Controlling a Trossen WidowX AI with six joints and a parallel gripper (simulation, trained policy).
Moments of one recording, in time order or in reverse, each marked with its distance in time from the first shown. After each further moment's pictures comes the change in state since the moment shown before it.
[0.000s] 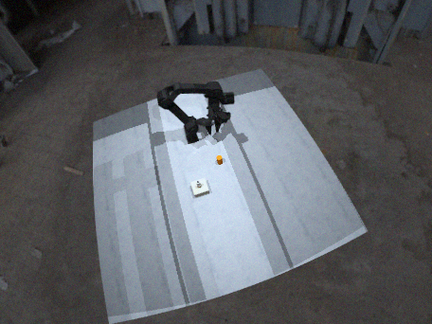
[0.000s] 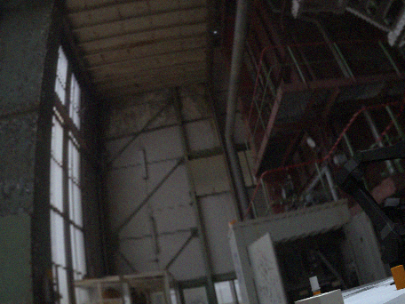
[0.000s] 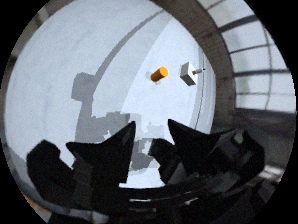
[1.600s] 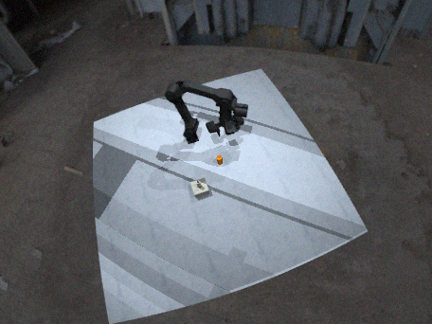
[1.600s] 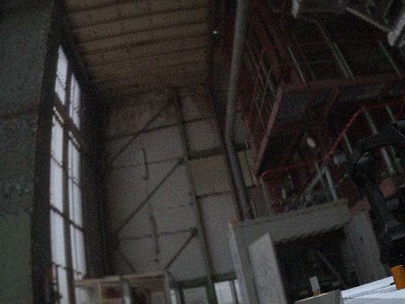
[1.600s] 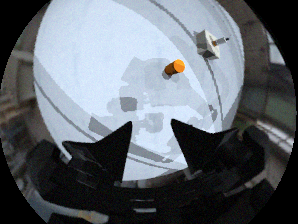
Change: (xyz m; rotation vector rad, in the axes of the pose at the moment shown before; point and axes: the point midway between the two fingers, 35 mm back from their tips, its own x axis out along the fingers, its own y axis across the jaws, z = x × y) arm 0.001 0.020 0.061 0.403 0.351 0.233
